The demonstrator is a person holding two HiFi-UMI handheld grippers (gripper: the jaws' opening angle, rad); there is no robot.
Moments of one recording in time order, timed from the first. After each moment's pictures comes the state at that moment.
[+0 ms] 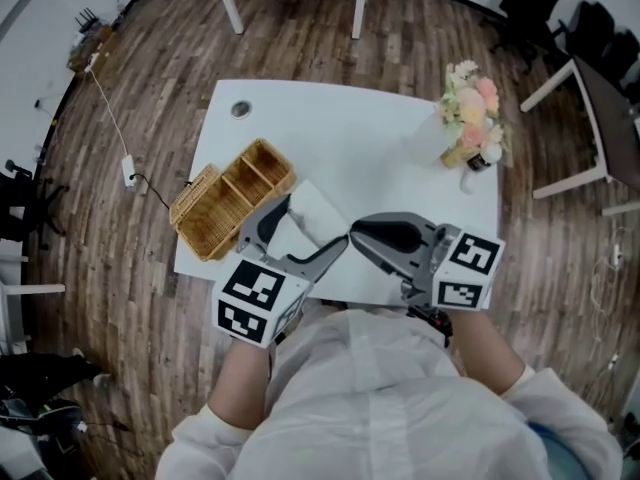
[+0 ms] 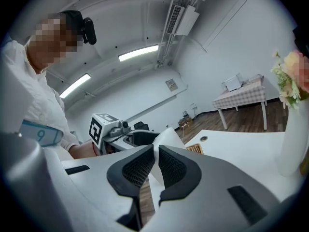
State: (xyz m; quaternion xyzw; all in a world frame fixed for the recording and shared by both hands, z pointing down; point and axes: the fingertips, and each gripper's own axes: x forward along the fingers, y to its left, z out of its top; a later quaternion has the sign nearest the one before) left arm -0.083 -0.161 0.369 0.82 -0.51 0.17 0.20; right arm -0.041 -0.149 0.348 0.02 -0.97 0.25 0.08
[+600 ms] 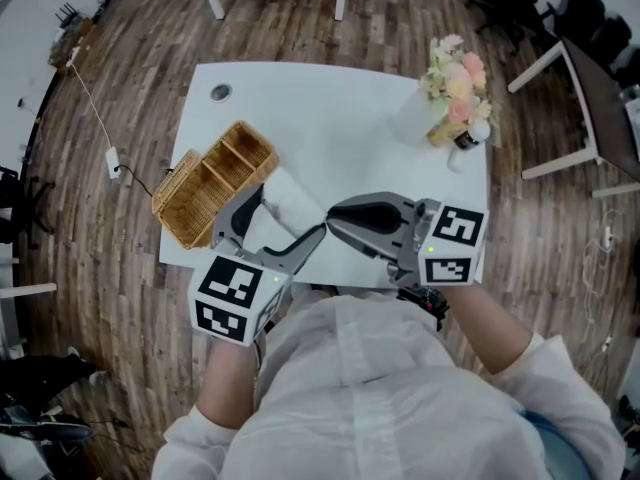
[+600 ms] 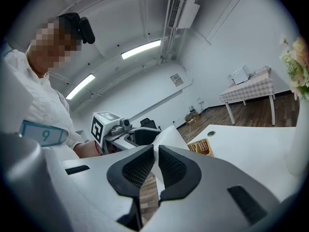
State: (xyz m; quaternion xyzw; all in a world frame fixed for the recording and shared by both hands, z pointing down) left arm -0.084 -0.151 0.376 0.81 -0.52 0.19 0.21; right arm -0.044 -0.140 0.355 -0.03 -0.96 0.26 0.09
